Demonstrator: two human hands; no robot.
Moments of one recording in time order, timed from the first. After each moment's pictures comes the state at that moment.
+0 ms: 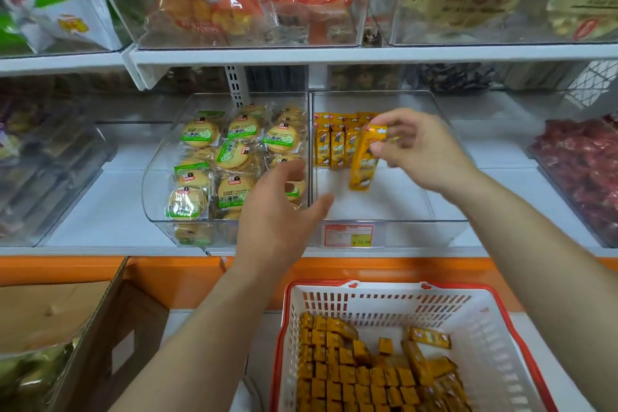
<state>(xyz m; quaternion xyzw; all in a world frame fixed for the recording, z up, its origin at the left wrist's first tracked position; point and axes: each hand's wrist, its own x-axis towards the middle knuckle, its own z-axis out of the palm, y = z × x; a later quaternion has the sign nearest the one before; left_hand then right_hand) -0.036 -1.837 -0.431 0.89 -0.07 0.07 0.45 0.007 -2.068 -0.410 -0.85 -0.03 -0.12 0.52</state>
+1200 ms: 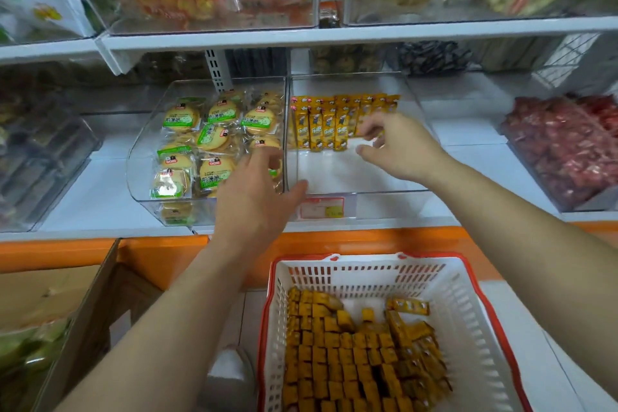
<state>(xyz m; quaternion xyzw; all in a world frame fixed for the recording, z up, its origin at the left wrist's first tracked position) -0.056 -1.843 -0.430 0.93 -0.09 0.08 0.36 -0.016 -2.093 -0.424 -0.96 -0.02 -0.10 0.28</state>
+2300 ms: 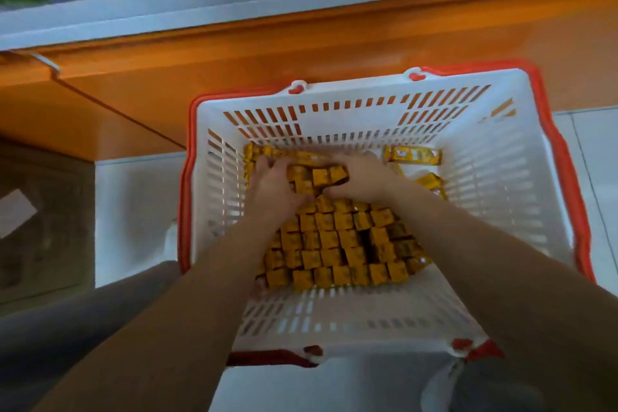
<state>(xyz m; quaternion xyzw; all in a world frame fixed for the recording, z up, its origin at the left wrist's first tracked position) -0.112 -1.889 -0.791 0.95 0.00 -0.26 0.19 -0.122 -2.084 -0.821 -0.91 -0.02 0.29 0.29</state>
